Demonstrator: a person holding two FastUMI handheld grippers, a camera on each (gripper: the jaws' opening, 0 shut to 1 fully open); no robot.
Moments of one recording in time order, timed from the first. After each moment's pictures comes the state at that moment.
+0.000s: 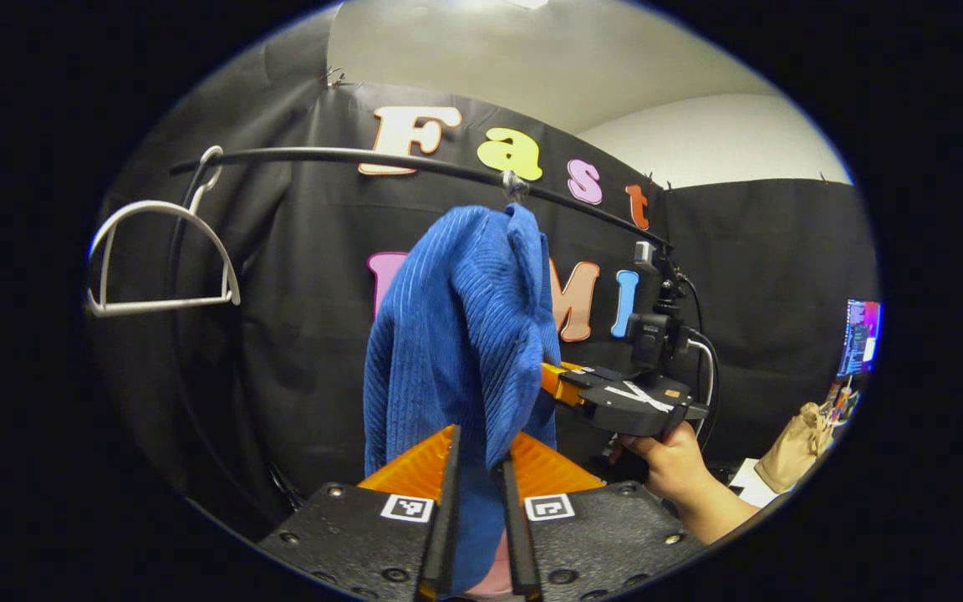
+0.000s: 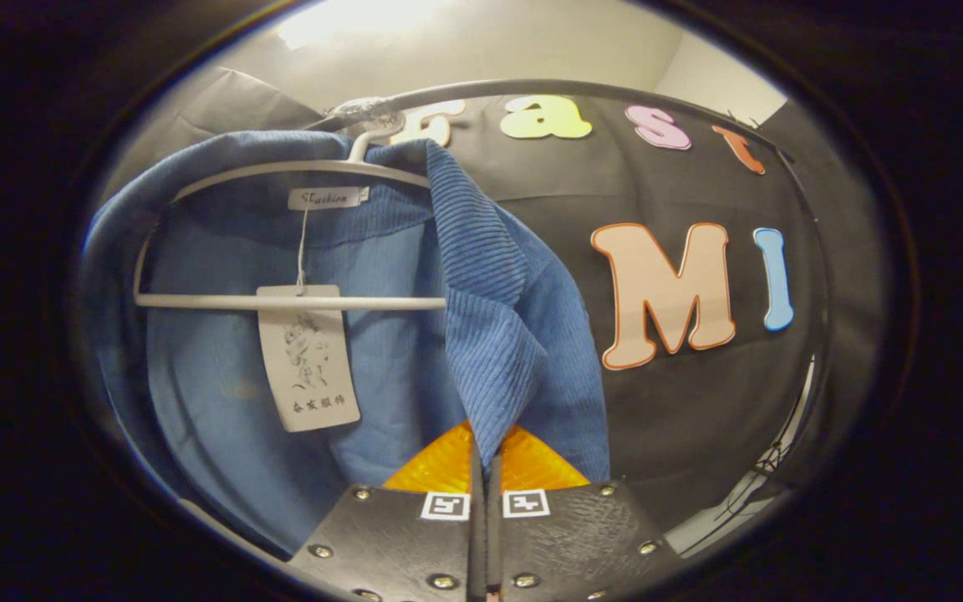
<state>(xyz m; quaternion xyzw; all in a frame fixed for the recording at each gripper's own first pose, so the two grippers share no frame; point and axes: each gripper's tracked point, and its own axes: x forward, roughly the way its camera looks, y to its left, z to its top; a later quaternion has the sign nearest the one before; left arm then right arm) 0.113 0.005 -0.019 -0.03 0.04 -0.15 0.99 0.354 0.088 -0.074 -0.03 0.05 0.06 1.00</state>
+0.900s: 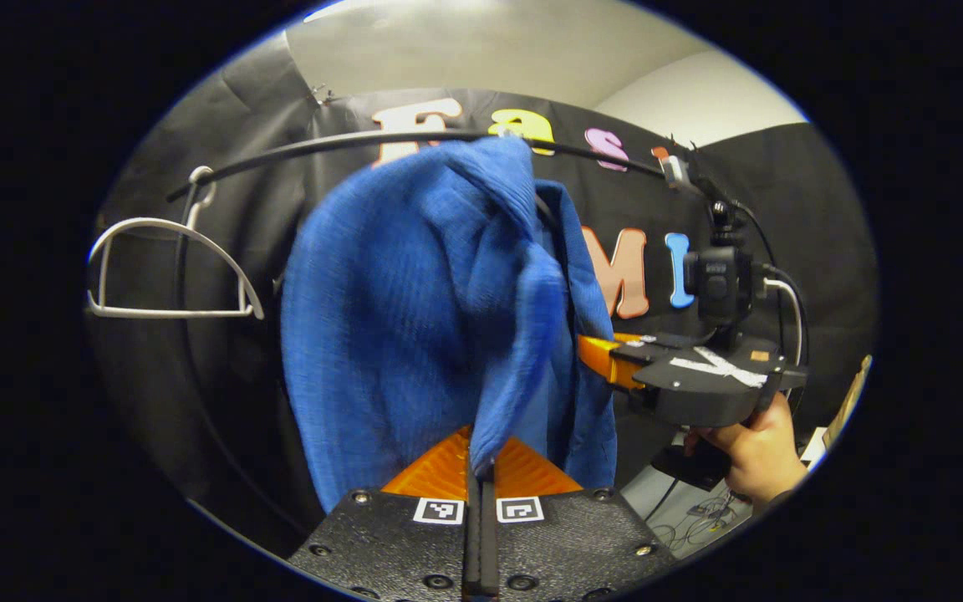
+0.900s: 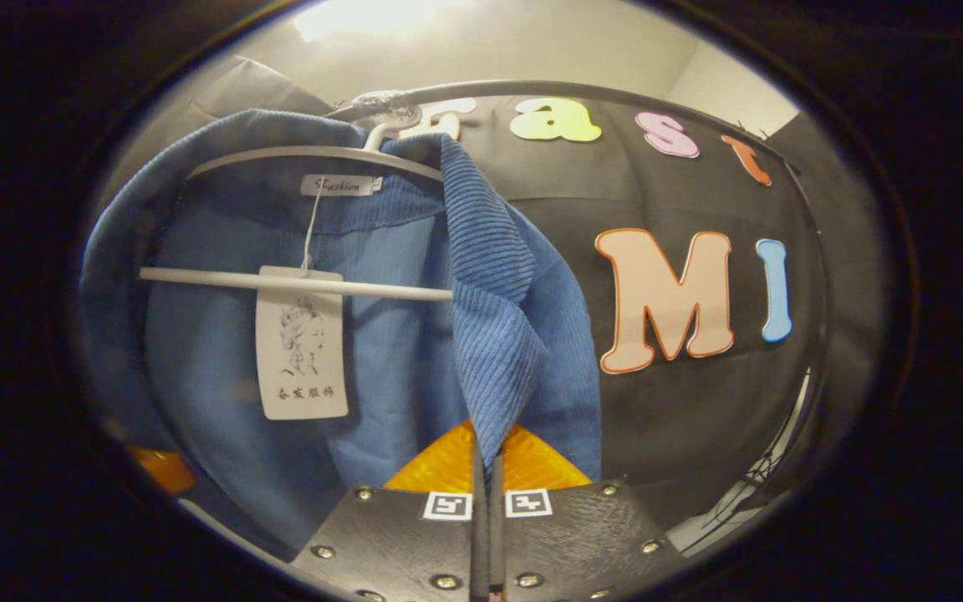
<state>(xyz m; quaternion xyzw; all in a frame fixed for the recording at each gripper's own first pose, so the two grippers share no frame) 0.140 0.010 -0.035 0.06 0.02 -0.05 1.00 0.353 0.080 -0.074 -0.06 0.04 0.05 1.00</state>
